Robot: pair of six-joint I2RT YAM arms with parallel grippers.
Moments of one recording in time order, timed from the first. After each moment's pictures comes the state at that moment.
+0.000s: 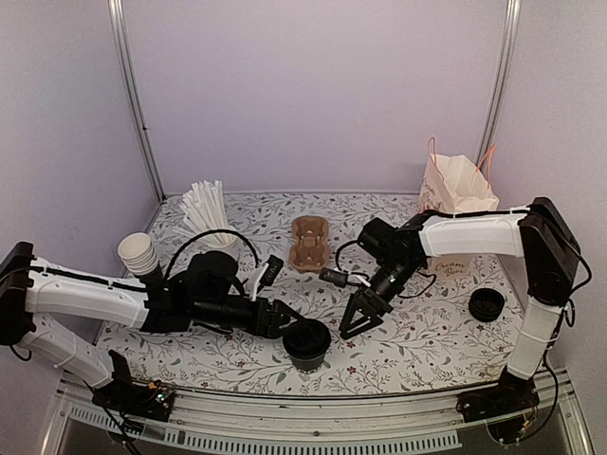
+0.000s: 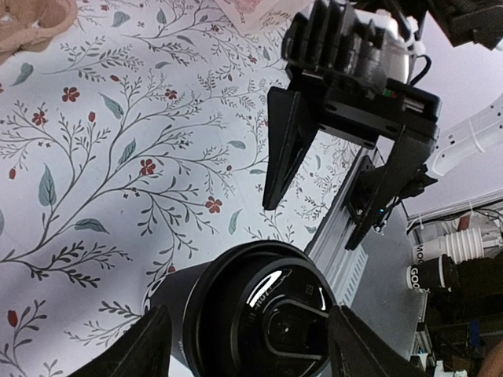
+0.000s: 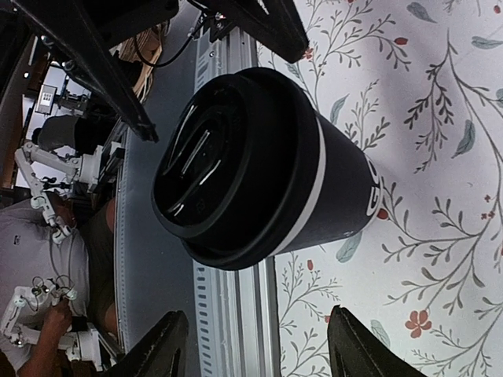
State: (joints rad) left arm -1.04 1.33 0.63 0.18 0.26 -0.73; right arm 0.78 1.83 1.24 -0.83 -0.98 -0.38
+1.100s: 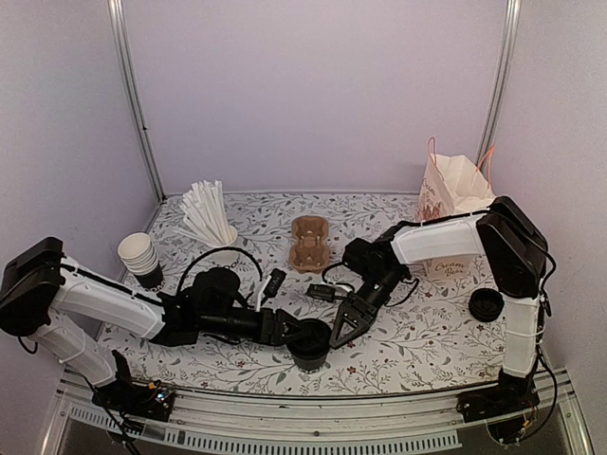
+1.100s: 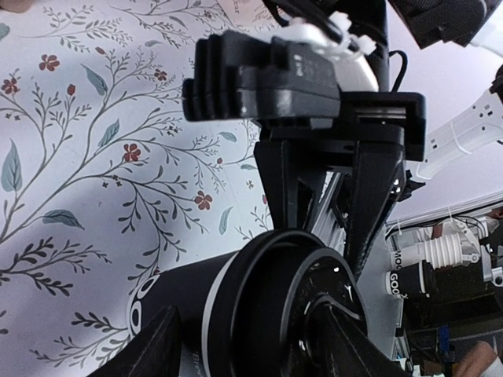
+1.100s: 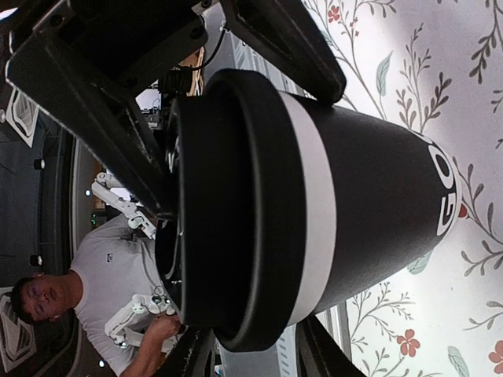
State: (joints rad) left arm -1.05 1.47 0.50 0.50 0.31 -0.83; right arm 0.81 2.04 1.34 -0.94 -1.17 -0.26
